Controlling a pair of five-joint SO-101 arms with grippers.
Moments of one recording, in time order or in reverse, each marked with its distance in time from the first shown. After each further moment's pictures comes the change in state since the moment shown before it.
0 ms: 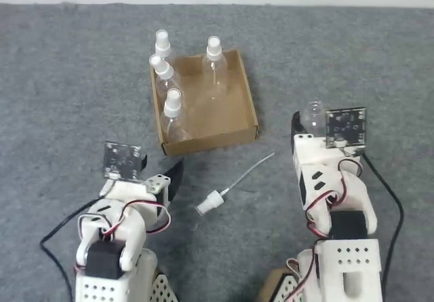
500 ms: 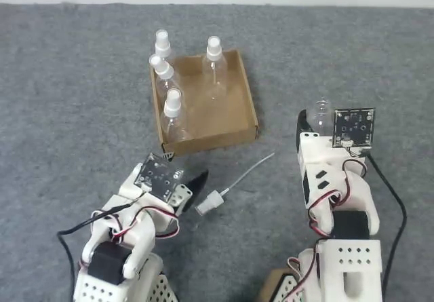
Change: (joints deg) left arm 12.4 0.0 -1.2 -1.2 -11.1; right arm 1.3 0.0 0.0 -0.4 -0.4
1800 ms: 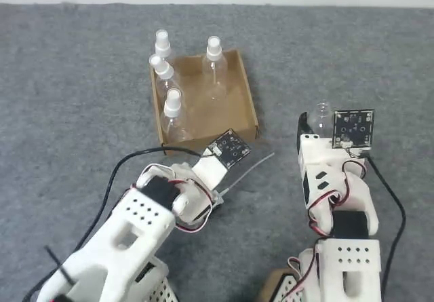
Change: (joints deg) left arm 13.6 62.7 -20.4 -2.3 -2.4; right arm 0.5 0.0 1.8 -0.7 0.0
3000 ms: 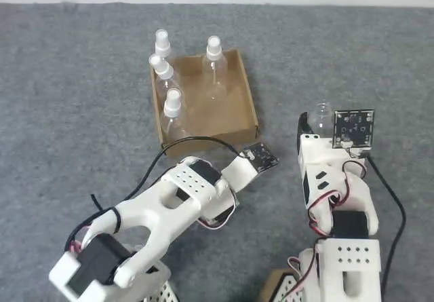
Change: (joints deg) left arm 6.8 30.6 -10.5 -5.4 0.3; right arm 0.0 0.0 0.0 0.0 0.0
